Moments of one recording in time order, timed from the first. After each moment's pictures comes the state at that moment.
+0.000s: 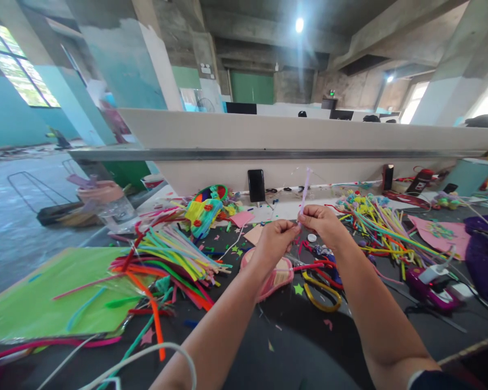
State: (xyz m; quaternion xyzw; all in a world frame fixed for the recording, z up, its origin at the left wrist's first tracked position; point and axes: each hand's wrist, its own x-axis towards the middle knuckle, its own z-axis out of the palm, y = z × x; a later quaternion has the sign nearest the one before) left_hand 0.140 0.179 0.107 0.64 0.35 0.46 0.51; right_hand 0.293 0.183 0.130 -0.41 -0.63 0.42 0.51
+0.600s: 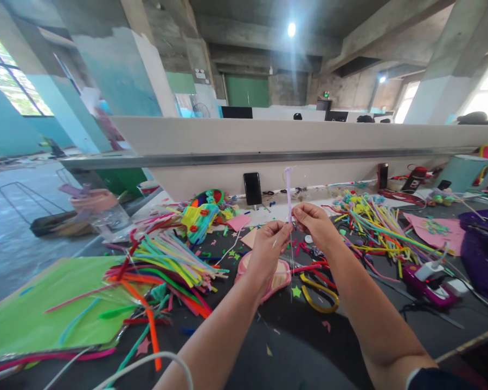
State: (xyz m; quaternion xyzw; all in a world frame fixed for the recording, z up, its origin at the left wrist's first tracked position) left_hand 0.147 0.170 0.108 0.55 0.27 0.55 0.57; right_hand 0.282 0.185 0.126 -0.34 -0.57 0.46 0.59
